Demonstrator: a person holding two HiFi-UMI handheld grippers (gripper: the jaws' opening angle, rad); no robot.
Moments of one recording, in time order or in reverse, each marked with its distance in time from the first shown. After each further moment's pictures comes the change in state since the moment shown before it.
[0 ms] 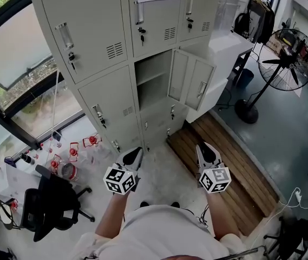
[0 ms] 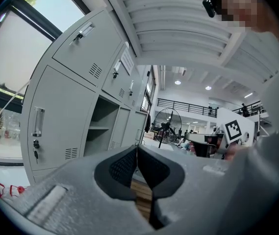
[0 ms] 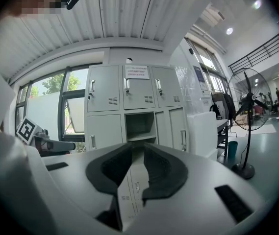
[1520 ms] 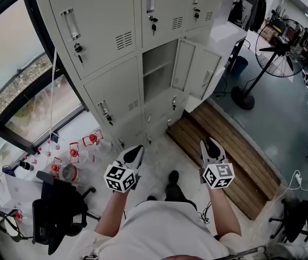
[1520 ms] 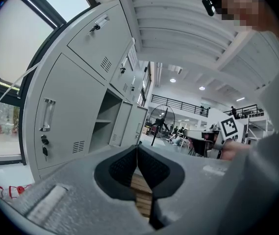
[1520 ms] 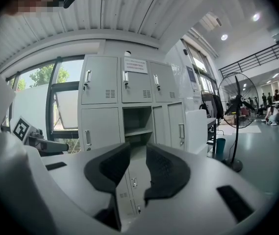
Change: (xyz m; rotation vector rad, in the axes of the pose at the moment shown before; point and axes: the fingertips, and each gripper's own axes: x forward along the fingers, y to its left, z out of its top) left arm -0.034 0.066 -0.019 -0.022 0.068 -0.104; right arm 0.018 0.052 -0.026 0.005 0.042 -0.145
